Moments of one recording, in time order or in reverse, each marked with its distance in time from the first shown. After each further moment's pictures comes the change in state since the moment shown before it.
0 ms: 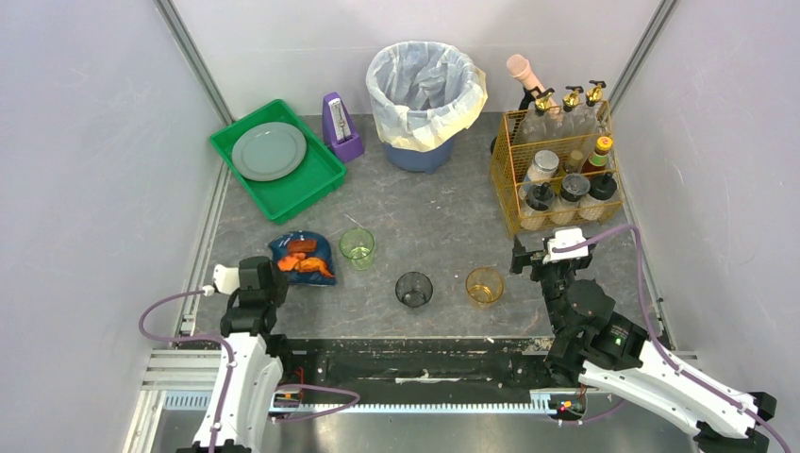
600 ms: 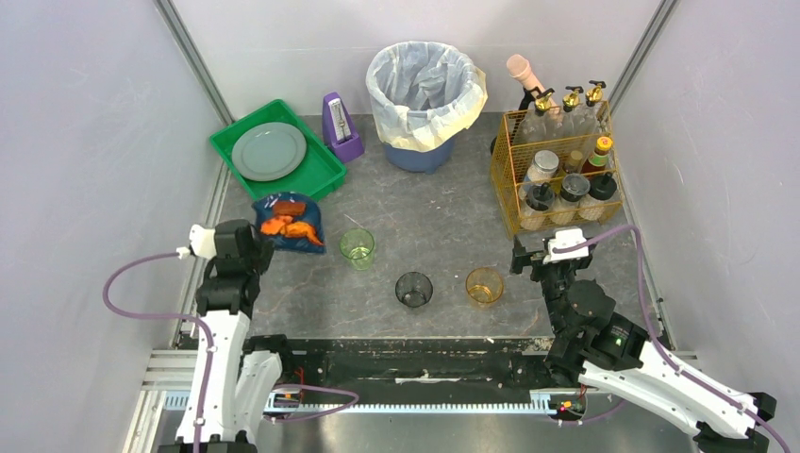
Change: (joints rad) left arm 0.000 0.114 0.379 -0.148 -0.019 0.080; right arm 0.000 -0.001 0.000 0.000 0.000 0.000
